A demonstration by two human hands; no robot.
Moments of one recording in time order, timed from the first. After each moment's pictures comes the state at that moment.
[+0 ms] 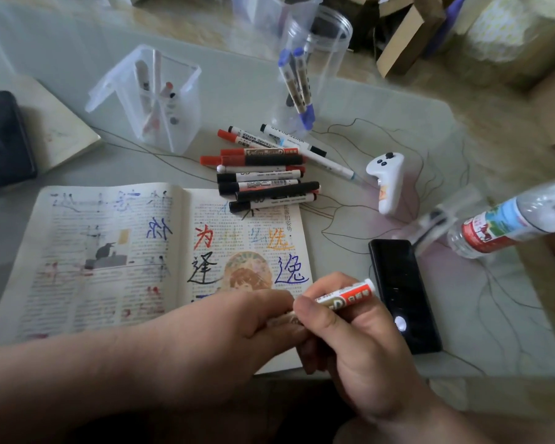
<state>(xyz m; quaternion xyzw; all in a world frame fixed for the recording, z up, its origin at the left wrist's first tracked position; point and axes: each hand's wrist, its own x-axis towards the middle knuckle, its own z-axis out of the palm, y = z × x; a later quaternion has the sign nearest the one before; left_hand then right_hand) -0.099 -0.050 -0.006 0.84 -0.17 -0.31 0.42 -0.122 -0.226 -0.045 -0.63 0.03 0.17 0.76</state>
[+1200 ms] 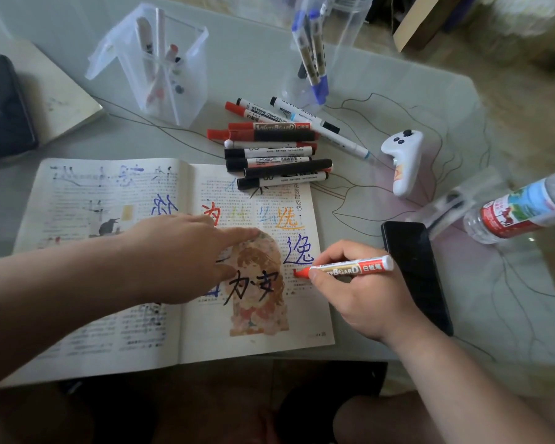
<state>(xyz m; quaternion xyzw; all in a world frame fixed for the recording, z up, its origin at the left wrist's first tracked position) -0.044 -0.001 -0.065 0.95 -0.19 -0.26 0.07 -0.082 -0.256 -0.084 -0.88 -0.02 0.10 0.46</state>
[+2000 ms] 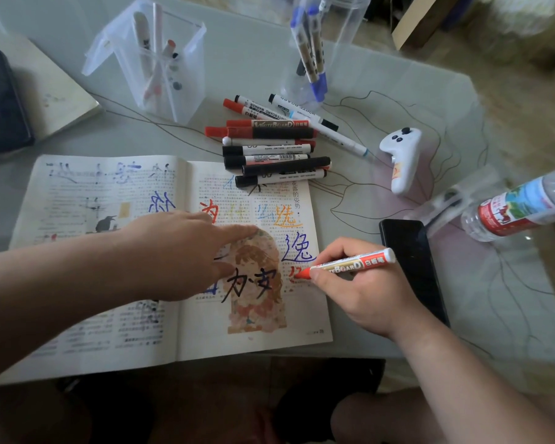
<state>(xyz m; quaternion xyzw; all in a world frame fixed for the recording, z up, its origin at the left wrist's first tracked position) -0.043 -0.001 -0.067 0.94 -0.20 -0.26 0.07 -0.078 -0.263 -0.083 -0.87 -0.04 0.11 0.47</state>
